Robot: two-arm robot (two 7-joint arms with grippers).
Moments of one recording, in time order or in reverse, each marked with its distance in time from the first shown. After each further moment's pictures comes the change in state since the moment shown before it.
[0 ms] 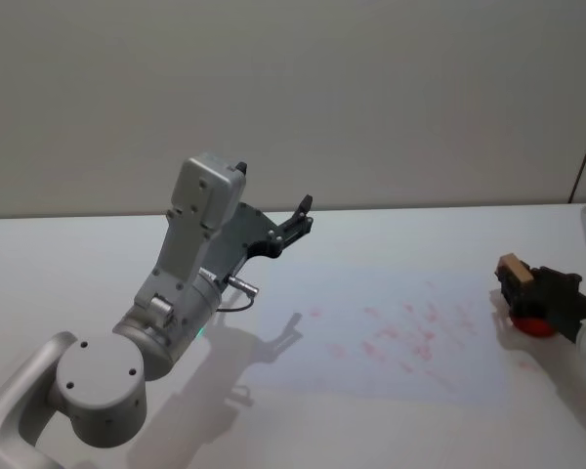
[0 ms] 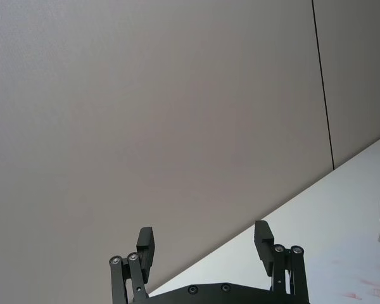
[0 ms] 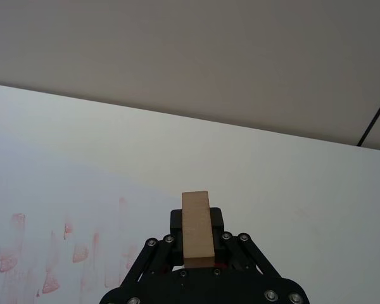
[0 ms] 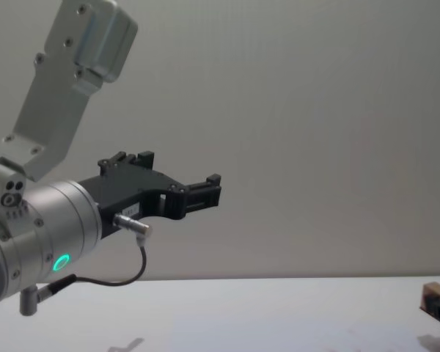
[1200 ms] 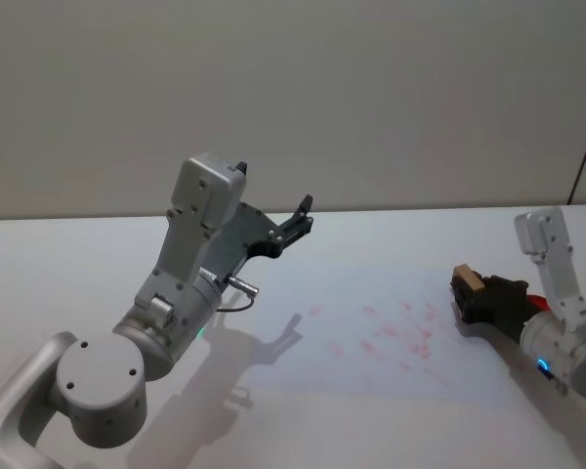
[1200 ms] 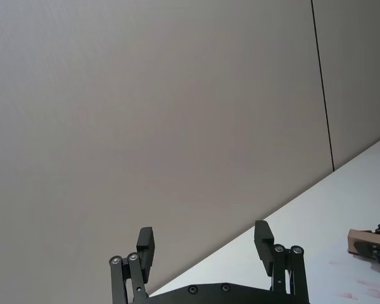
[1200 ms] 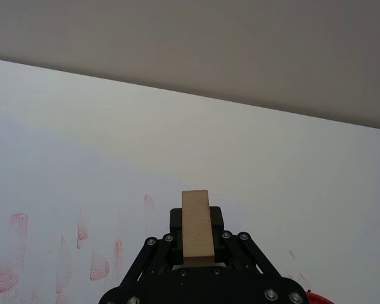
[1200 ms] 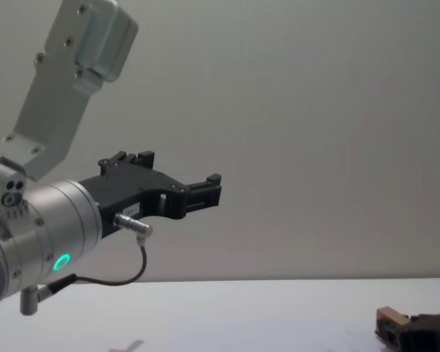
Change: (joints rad) left arm 0.000 0.000 0.000 0.000 0.000 0.000 0.000; right arm 0.124 -0.103 -0.074 0.222 -0.066 -0.029 -0.015
